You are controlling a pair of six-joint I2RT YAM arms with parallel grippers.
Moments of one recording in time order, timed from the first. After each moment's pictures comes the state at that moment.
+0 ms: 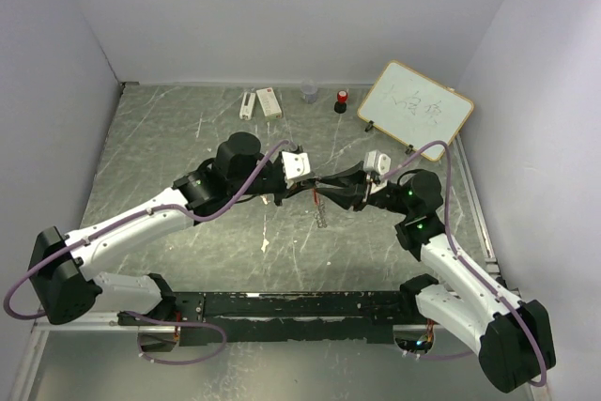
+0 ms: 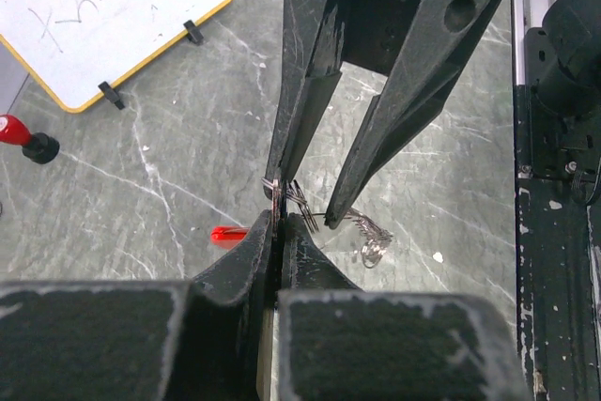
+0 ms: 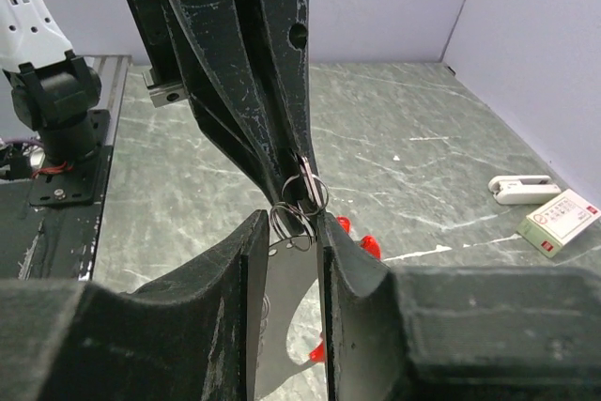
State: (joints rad) left arm -0.89 1.28 1.05 -0.07 0.42 0.31; right arm 0.40 0.88 0.47 0.63 -0.93 0.03
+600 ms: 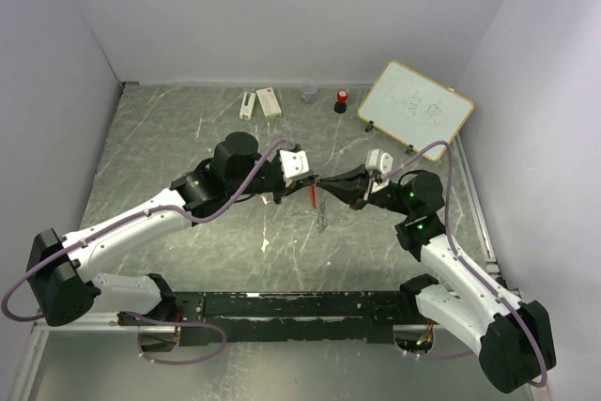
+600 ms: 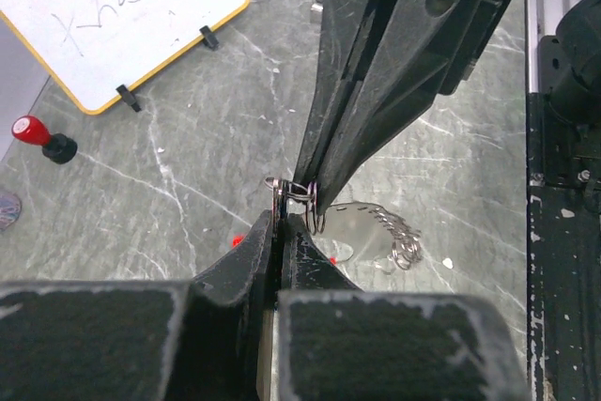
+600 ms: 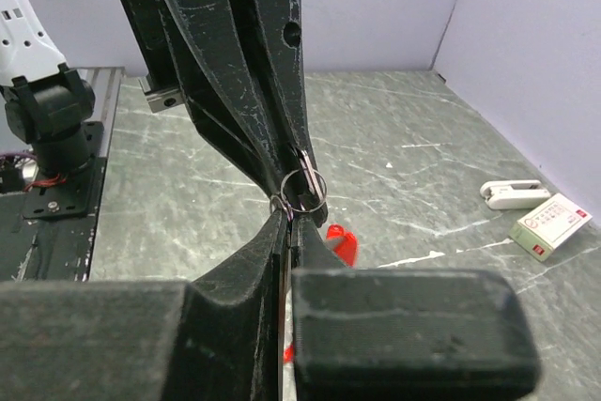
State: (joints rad) left arm -0.89 1.26 1.05 -0.06 0.40 0.31; right arm 0.40 0.89 0.47 0.67 -0.91 0.05
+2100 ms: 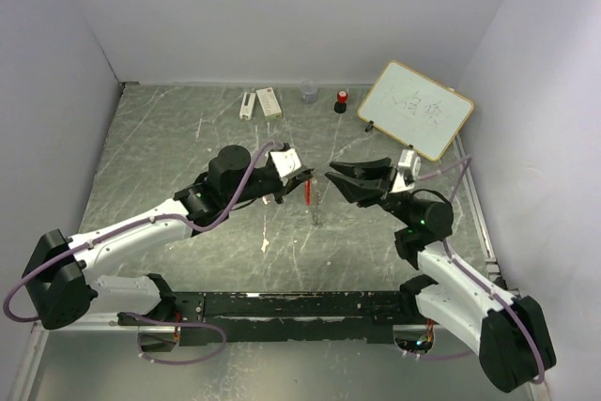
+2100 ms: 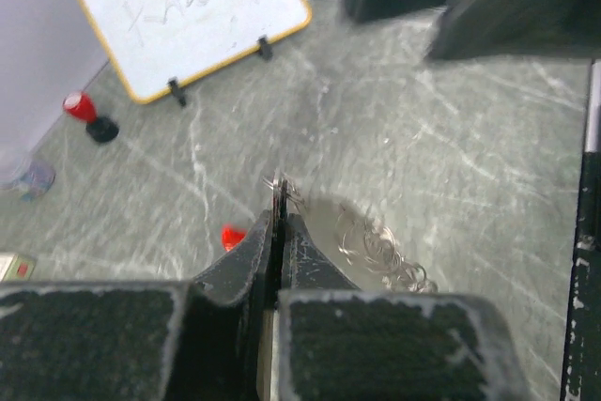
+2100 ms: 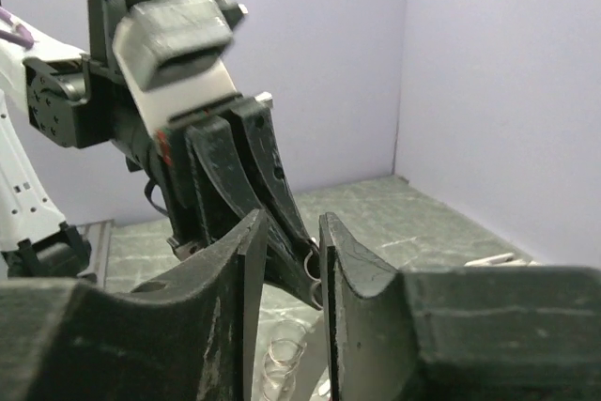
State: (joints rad) left arm -0.89 1.25 0.89 0.24 0.27 0.20; right arm 0.40 0.92 0.33 1.21 -0.68 0.44
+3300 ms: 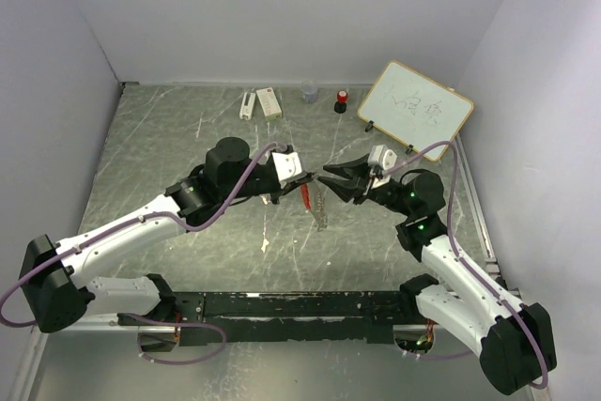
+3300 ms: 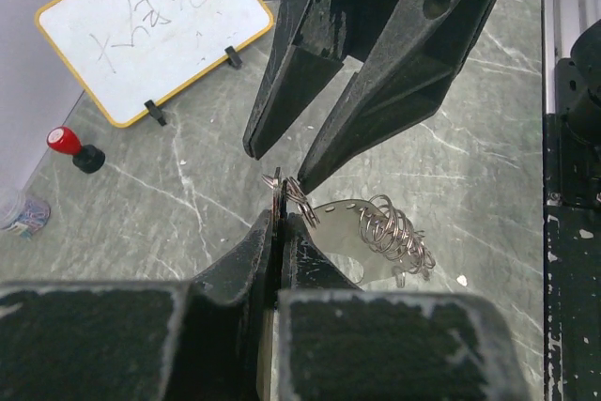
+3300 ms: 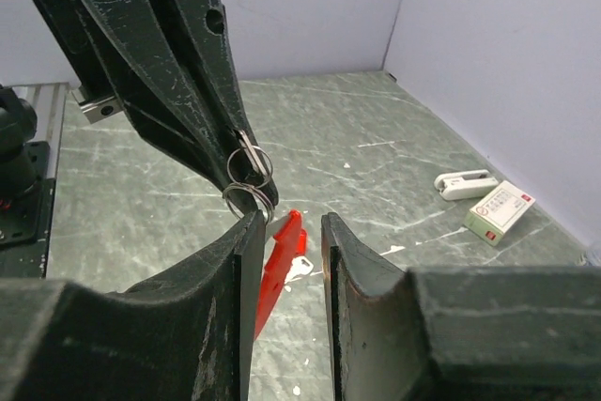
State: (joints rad) left arm -0.89 1.21 0.99 0.04 0.36 0.30; right arm 0.40 0.87 0.47 0.65 -0.77 0.03
